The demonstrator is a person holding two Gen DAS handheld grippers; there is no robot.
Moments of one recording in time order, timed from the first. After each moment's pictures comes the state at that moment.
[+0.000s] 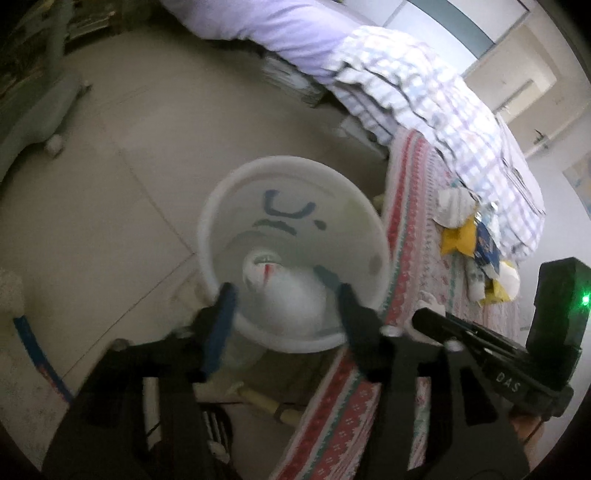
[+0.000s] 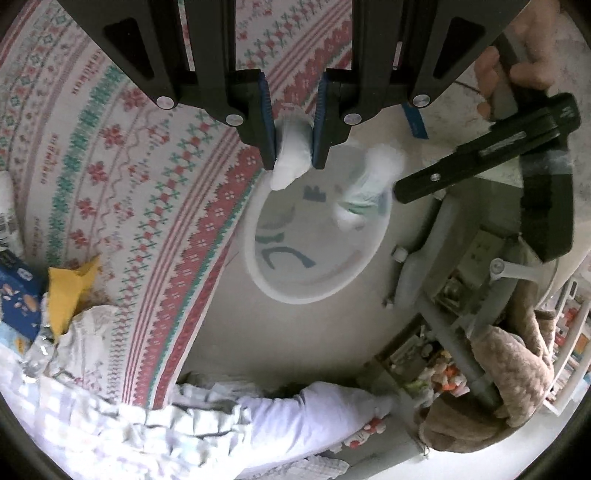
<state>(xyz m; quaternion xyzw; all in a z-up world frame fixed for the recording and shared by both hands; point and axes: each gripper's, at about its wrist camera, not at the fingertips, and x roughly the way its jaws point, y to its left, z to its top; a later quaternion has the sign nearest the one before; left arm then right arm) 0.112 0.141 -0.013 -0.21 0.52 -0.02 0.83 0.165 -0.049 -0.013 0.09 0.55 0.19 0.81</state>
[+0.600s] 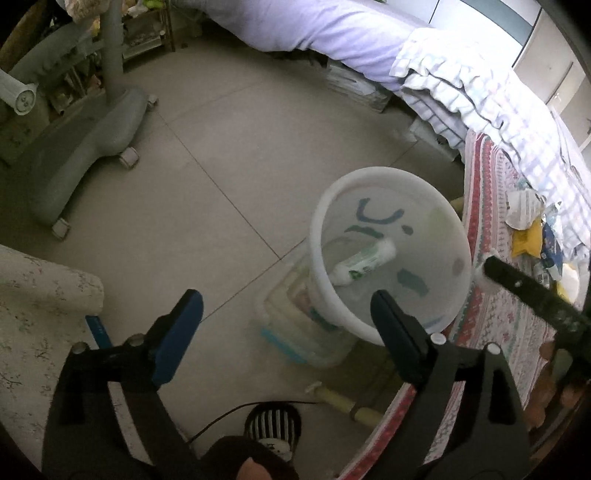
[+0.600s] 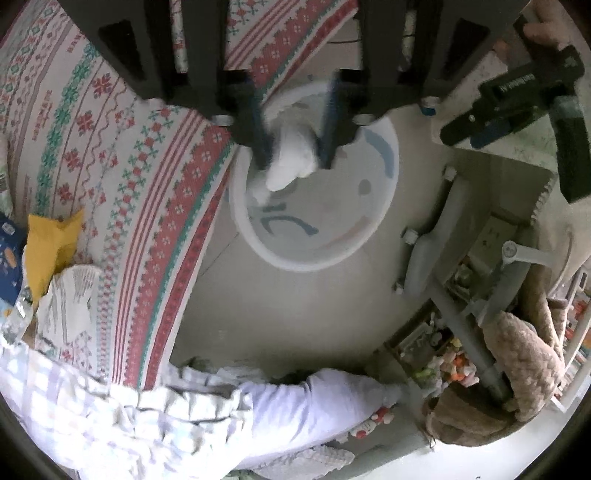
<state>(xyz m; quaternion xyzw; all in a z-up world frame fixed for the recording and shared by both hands) 0.096 0.169 -0.009 -0.12 0.54 0.09 0.83 0.205 -0.012 -0.010 0.08 0.53 0.17 0.83</state>
